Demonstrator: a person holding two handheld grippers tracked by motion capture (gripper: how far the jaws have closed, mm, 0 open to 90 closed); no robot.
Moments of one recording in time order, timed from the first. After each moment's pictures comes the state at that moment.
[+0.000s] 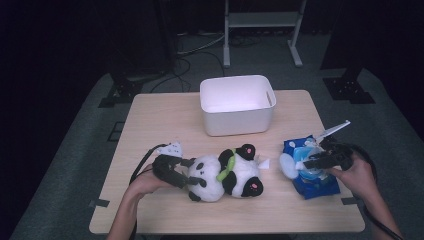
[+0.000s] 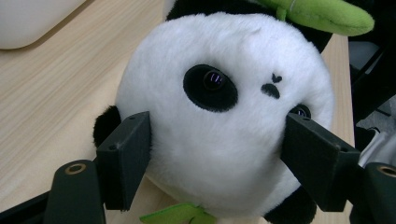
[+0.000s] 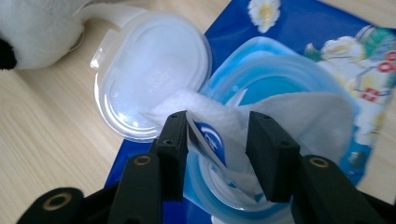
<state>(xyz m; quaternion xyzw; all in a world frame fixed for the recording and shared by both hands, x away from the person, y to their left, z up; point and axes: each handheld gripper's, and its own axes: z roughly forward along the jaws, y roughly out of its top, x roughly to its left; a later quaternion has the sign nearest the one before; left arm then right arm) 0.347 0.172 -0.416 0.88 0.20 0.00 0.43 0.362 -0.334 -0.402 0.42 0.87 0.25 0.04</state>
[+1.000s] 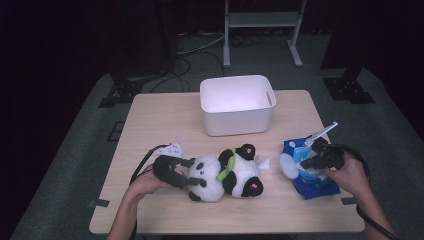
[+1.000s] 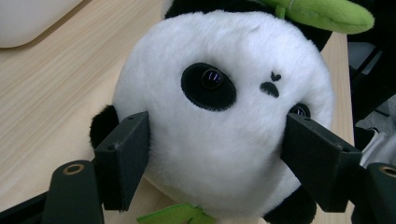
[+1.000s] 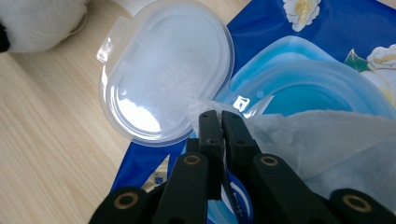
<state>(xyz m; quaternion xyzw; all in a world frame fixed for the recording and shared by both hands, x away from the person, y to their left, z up) 0.347 0.172 -0.419 0.88 0.20 0.00 0.43 0.366 -0.316 -0.408 0.40 0.89 0.22 0.04</state>
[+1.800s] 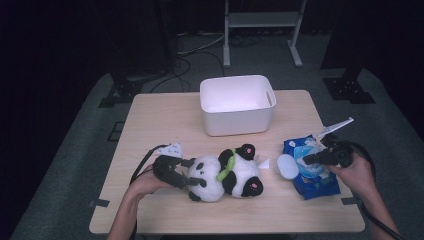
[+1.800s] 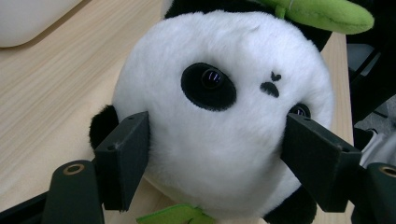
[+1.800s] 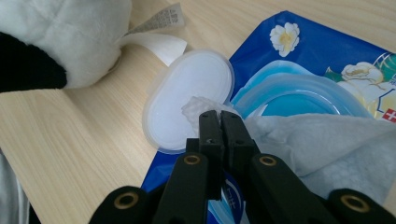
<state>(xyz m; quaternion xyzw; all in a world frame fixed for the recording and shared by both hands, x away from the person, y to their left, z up) 0.347 0.172 -0.419 0.88 0.20 -0.01 0.43 0.362 -0.334 -0.390 0.41 0.86 0.30 0.02</state>
